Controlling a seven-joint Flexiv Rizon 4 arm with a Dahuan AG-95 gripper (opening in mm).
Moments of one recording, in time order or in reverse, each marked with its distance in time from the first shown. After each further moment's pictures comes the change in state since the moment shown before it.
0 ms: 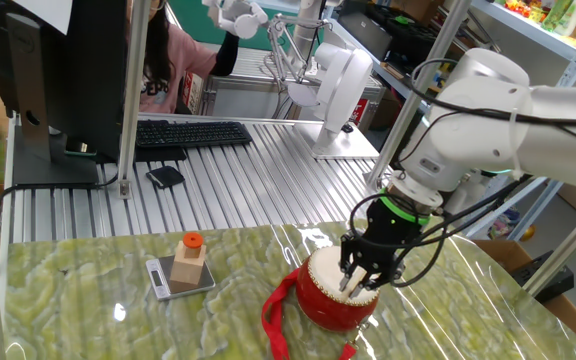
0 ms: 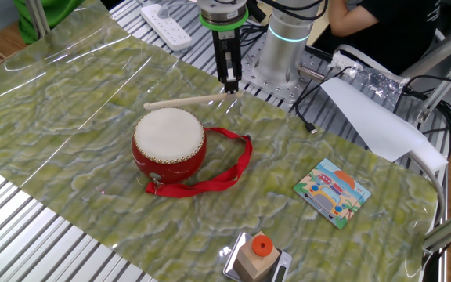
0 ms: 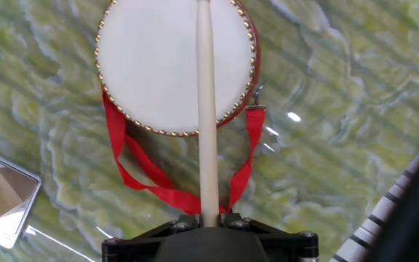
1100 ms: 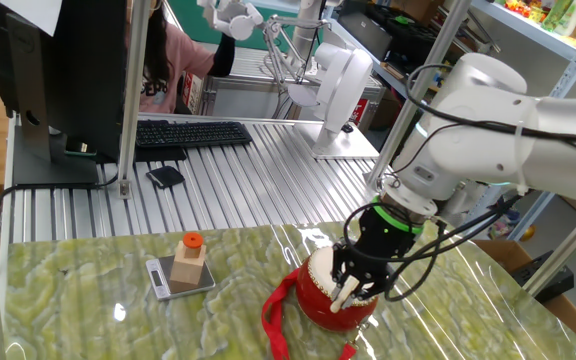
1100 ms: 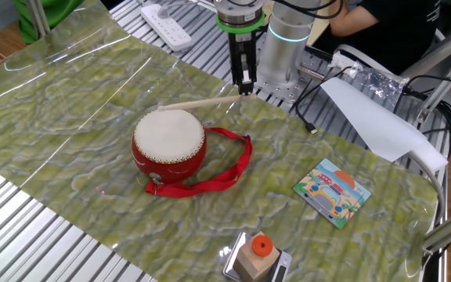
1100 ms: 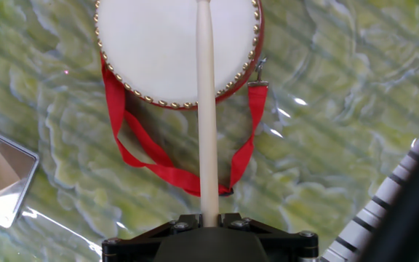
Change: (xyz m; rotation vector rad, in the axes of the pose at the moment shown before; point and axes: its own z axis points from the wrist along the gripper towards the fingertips) arm 0.025 0.005 0.012 -0.005 0.009 -0.005
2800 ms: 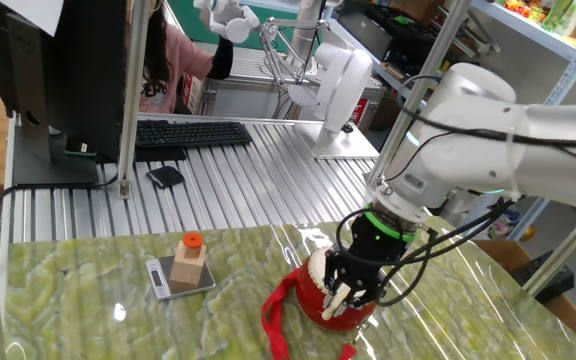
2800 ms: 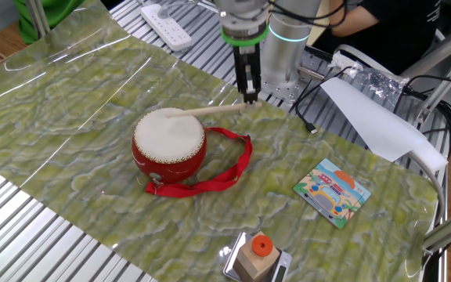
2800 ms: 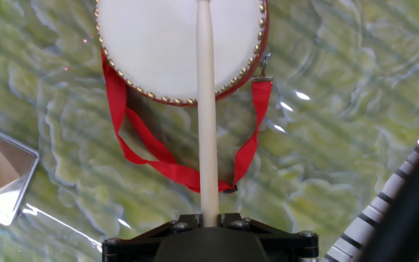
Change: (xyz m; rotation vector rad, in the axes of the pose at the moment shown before) arm 0.013 -0.001 0.009 -0.002 0.027 0.037
